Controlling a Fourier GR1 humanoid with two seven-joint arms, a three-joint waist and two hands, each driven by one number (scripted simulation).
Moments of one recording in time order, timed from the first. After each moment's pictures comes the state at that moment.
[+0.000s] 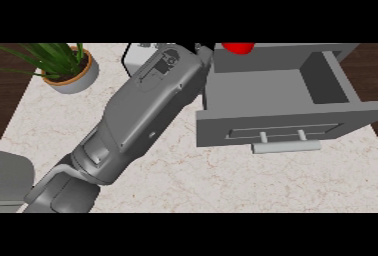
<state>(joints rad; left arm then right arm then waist) -1.34 0.00 -0.29 -0.67 0.60 0.63 0.00 0.39 -0.01 -0.65 -2.30 -0.52 0.44 0.28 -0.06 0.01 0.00</state>
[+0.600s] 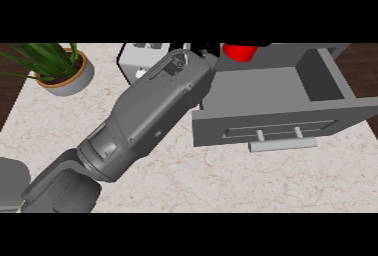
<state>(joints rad) -1.39 0.00 -0.44 -0.54 0.77 0.68 -0.06 0.35 -0.04 -0.66 -2.28 -0.55 0.44 0.31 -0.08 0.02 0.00</state>
